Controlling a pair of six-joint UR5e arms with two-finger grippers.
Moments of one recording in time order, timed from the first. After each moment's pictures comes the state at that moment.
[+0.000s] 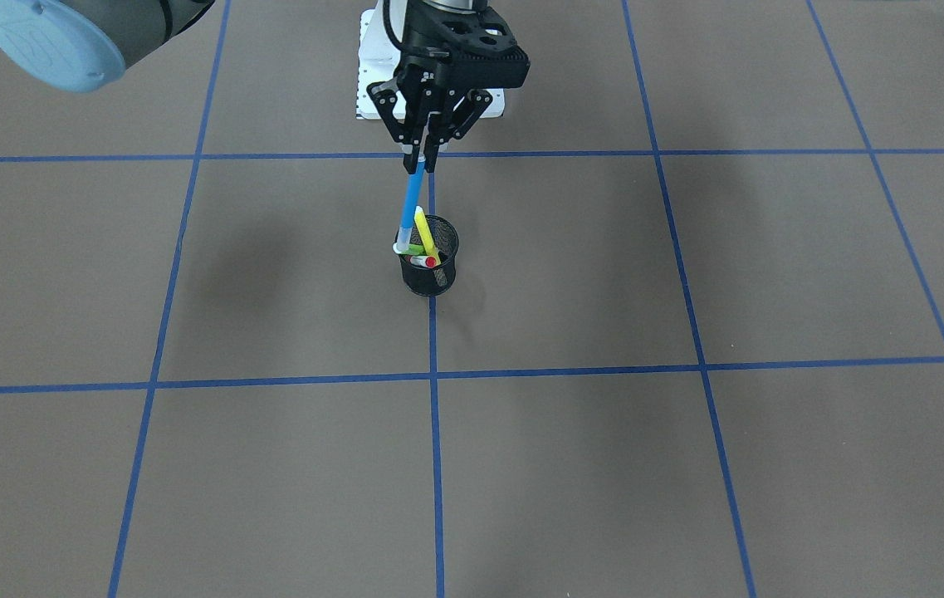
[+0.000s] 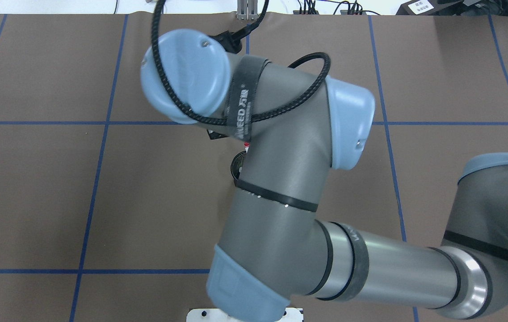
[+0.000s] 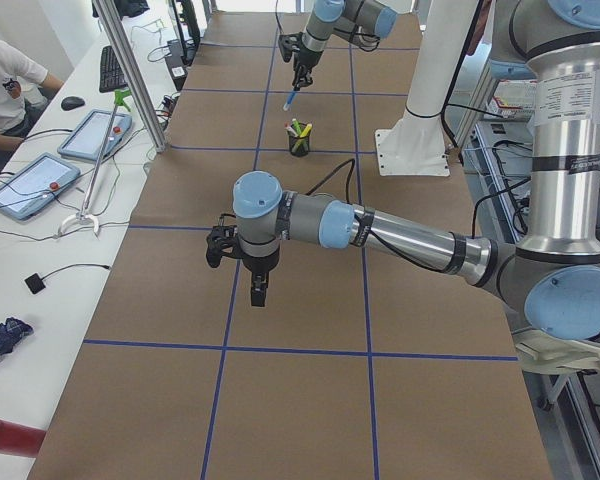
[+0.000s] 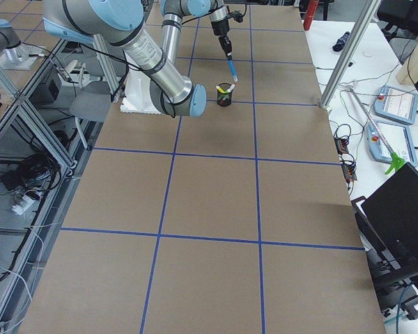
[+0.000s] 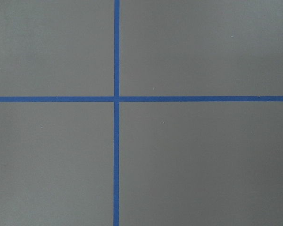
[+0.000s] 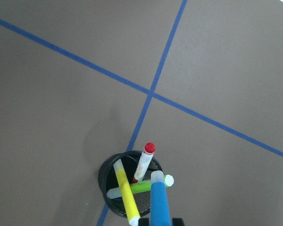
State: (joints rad) left arm -1.52 -1.52 -1.88 -1.48 -2.35 -0.16; right arm 0.49 -0.52 1.83 -2.22 1.49 0.89
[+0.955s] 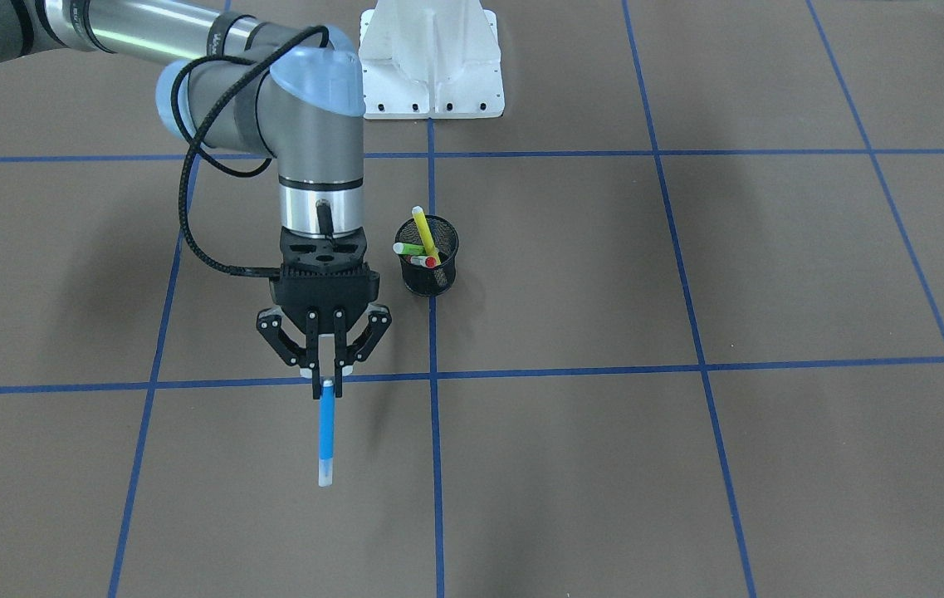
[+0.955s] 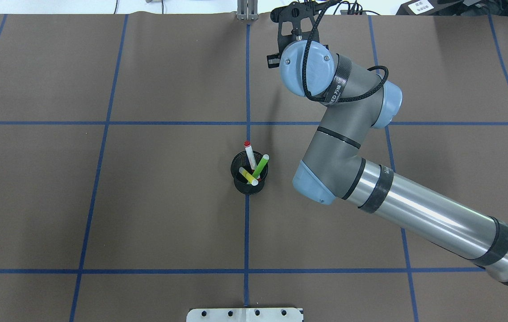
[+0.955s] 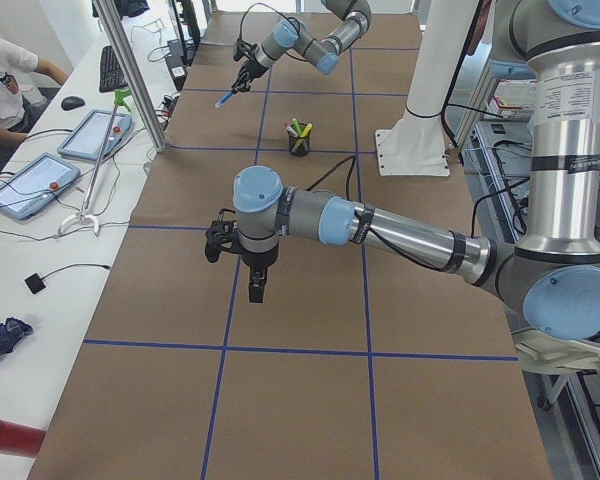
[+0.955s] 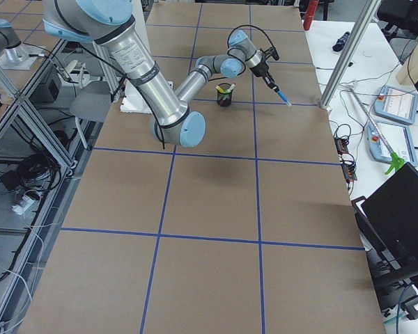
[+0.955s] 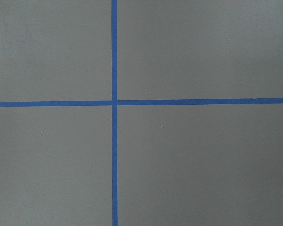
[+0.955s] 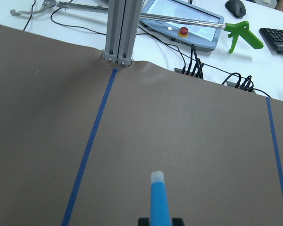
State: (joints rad) left arm -1.52 -1.53 -1.89 -1.48 -2.35 -0.16; right arm 0.65 -0.79 1.48 -1.32 1.25 0.97
